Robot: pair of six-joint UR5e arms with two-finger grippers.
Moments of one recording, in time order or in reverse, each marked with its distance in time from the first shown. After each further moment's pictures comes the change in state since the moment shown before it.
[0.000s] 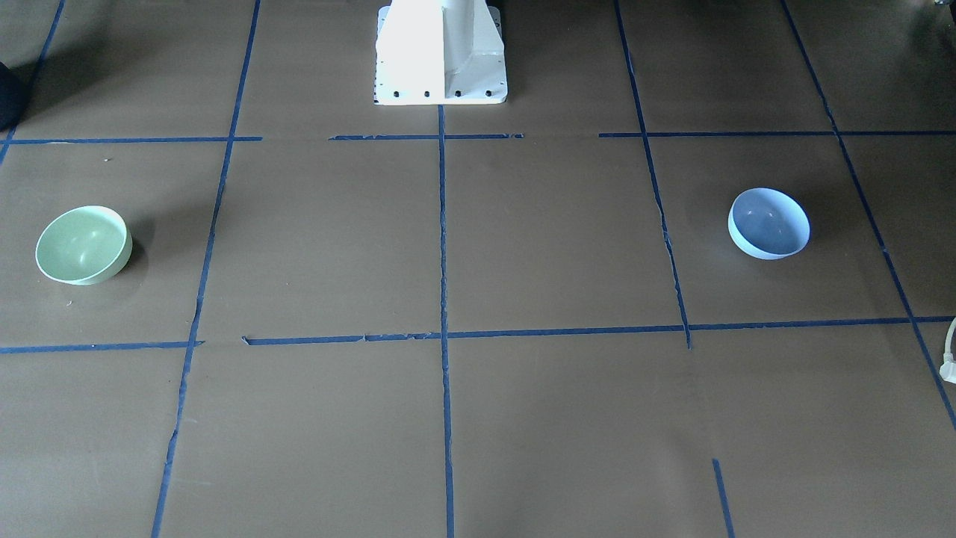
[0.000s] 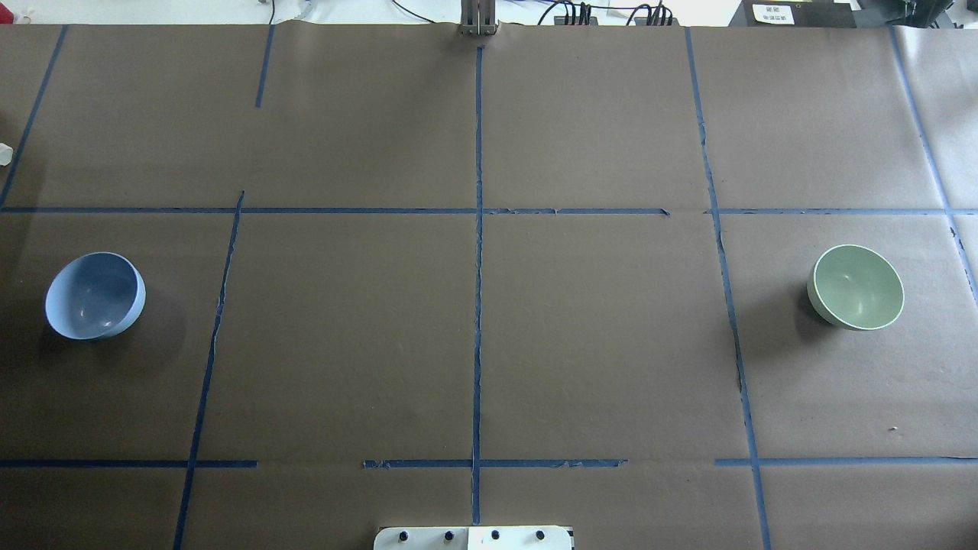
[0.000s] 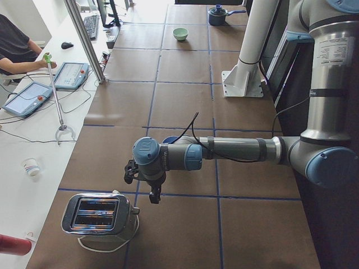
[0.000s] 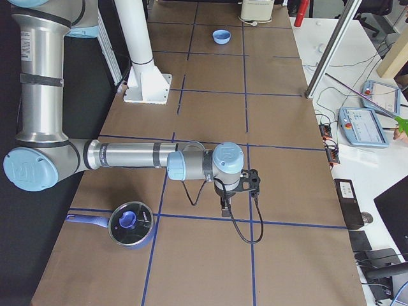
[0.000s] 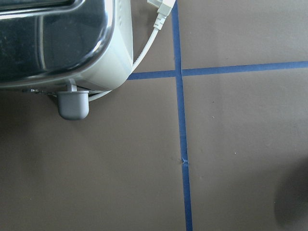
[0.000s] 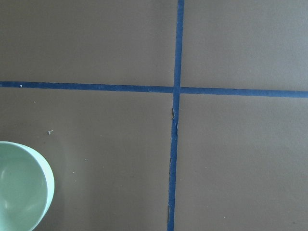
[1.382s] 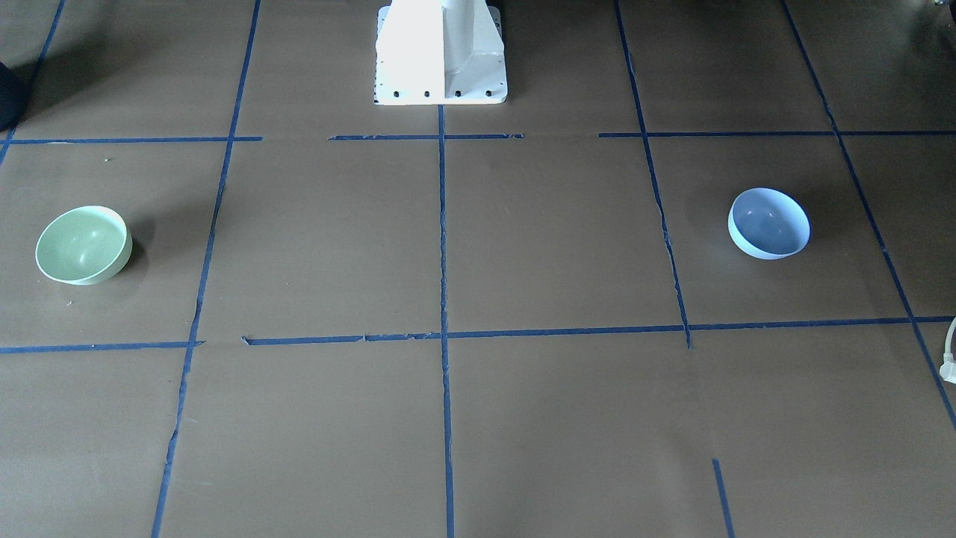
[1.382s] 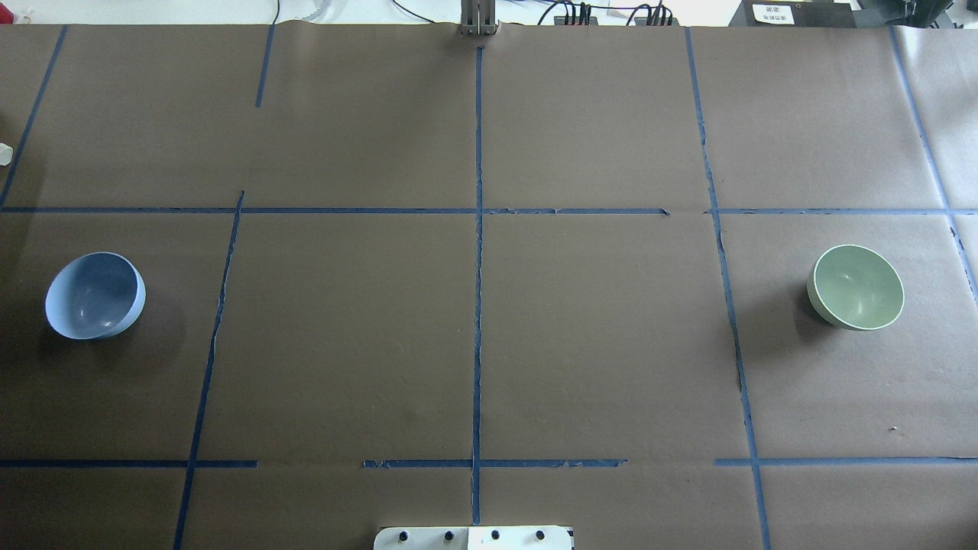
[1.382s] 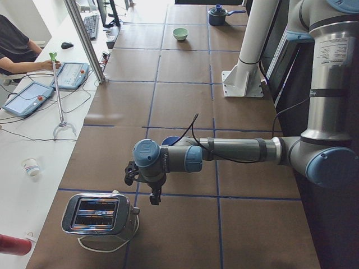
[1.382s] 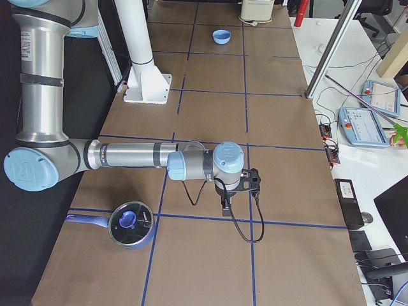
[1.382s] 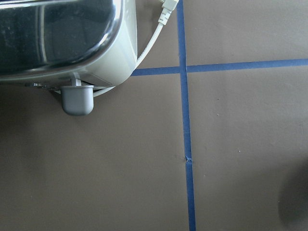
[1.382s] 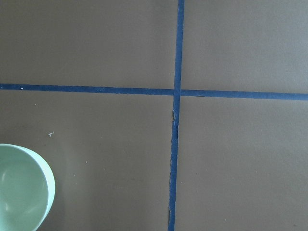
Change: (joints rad) left arm -0.001 0.001 0.012 -0.010 -0.005 0.002; right arm -0.001 0.002 0.000 0.010 0.001 0.003
